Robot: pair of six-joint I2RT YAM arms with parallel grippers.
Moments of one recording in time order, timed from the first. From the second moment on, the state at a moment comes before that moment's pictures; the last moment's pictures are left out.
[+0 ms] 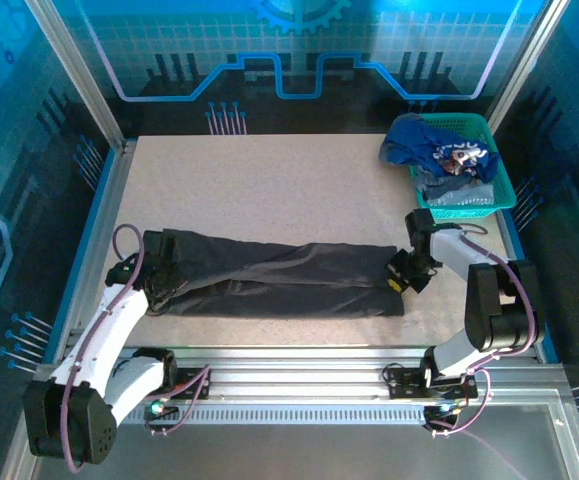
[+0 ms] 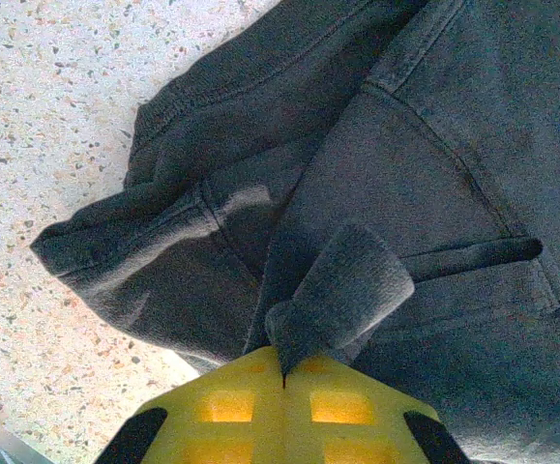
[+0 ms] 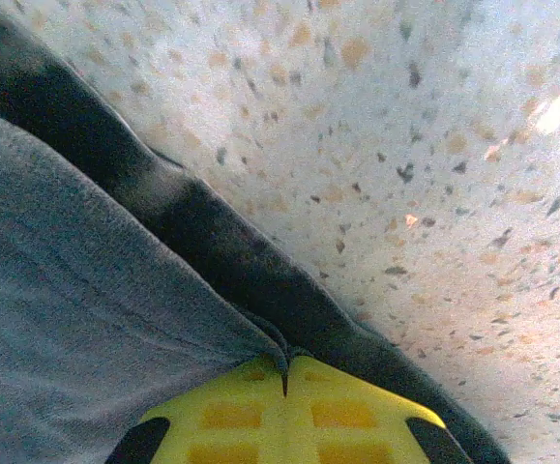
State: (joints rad) left arm -0.05 0.96 0.67 -0.92 -0.20 -0.87; right arm 0.06 1.54 0.86 -0.84 -0.19 0.90
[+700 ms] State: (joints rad) left arm -0.05 0.97 0.63 -0.93 -0.11 -0.90; right arm 0.05 1.56 0.93 -0.91 -0.07 0.82
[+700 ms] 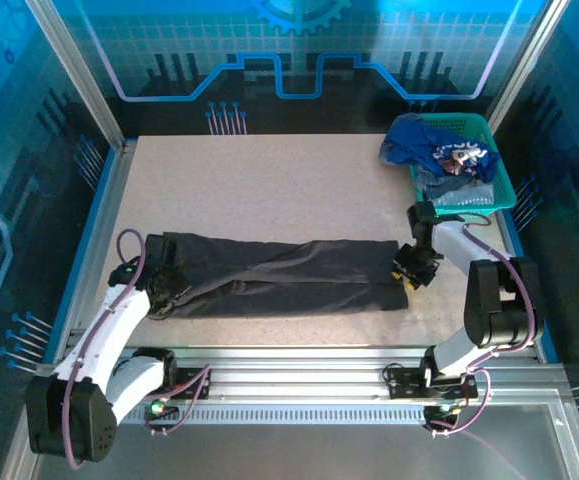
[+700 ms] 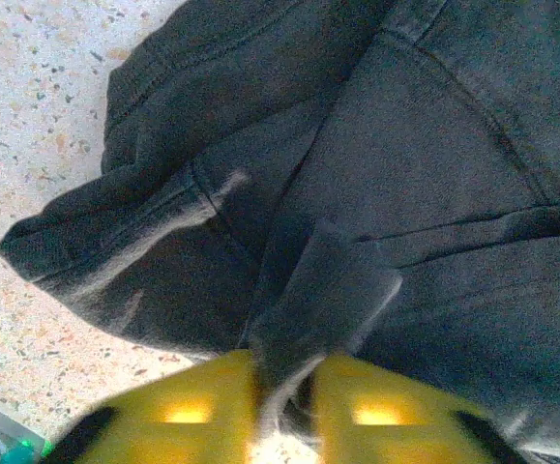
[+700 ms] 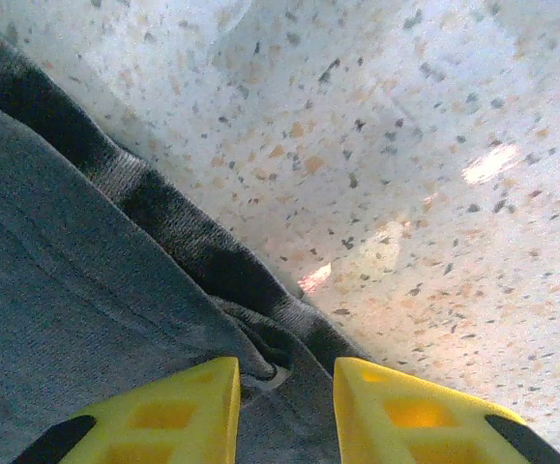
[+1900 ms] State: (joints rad) left arm 0.33 1.79 1.10 -0.59 0.25 -0.62; right arm 0.14 1.99 1.37 -0.91 -0.09 0.62
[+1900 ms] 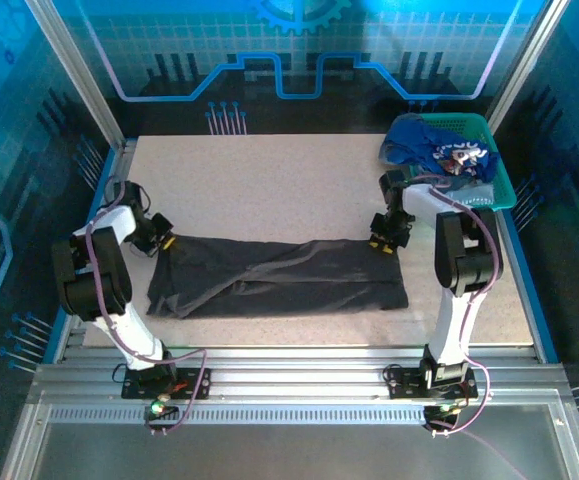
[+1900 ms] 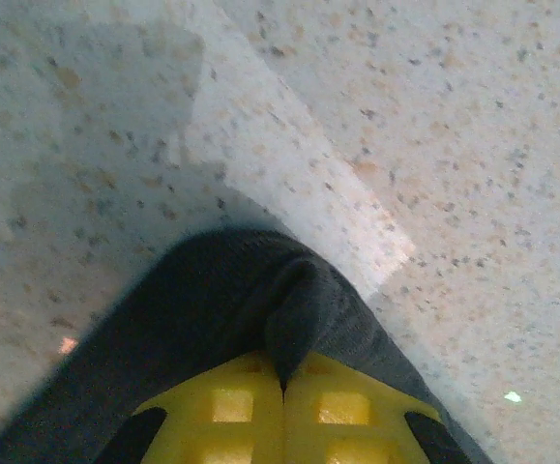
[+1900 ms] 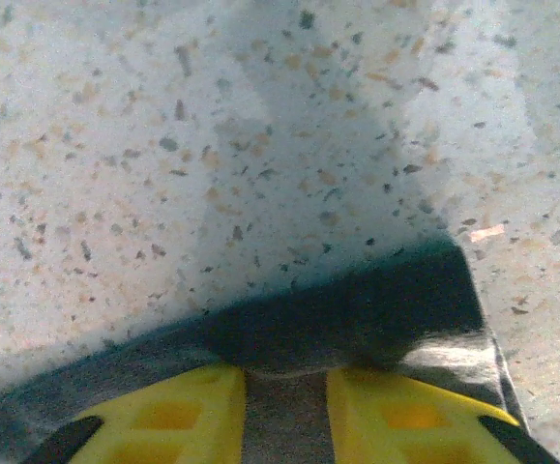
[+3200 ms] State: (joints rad) left arm 0.10 1.54 0.98 -0.81 0.19 -1.00; right arm 0.38 1.91 1.40 -0.88 -0.12 0.62
